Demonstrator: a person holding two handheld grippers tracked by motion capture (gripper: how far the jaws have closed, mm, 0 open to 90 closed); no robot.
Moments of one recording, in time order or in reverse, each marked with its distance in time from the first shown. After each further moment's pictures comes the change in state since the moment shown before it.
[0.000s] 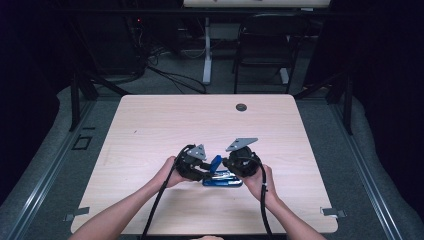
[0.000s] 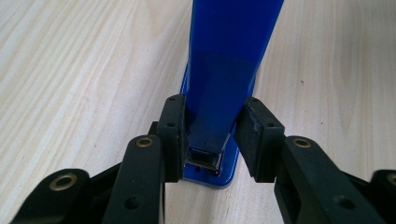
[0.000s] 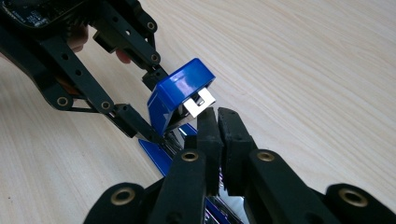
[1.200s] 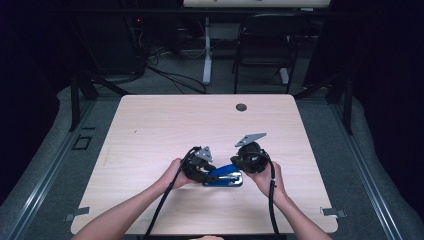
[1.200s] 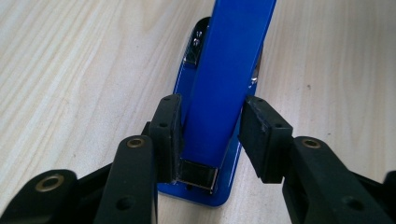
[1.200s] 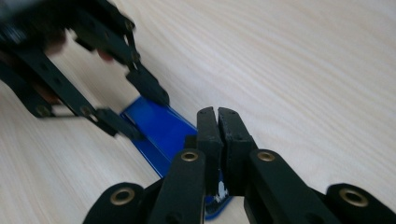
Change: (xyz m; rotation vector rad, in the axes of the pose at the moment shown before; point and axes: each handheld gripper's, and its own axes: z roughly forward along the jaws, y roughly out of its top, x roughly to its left) left arm 0.000 0.004 0.015 0.039 -0.004 -0.043; right arm -0.023 -0.007 -0.007 0.069 -0.009 0.063
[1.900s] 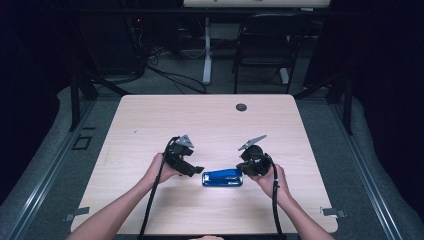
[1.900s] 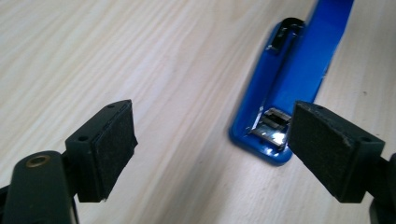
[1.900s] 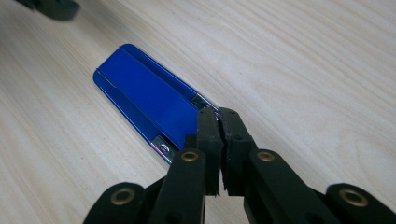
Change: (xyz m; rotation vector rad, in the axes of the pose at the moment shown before) left arm 0.032 -0.026 -0.040 -0.051 0.145 -0.203; right arm -0.013 -0.017 0.016 0.127 0.023 0.058
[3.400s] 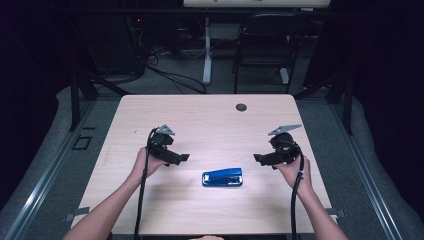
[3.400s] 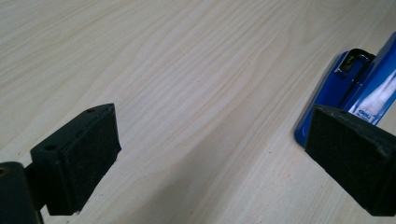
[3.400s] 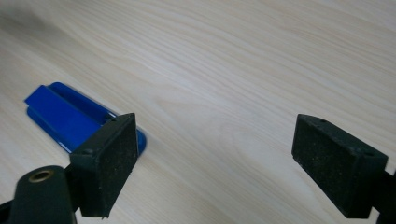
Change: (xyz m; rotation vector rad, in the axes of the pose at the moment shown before) left arm 0.039 -0.014 -0.029 -0.067 0.121 -0.148; right arm -0.063 -0.014 -0.052 -0.145 -0.127 0.106
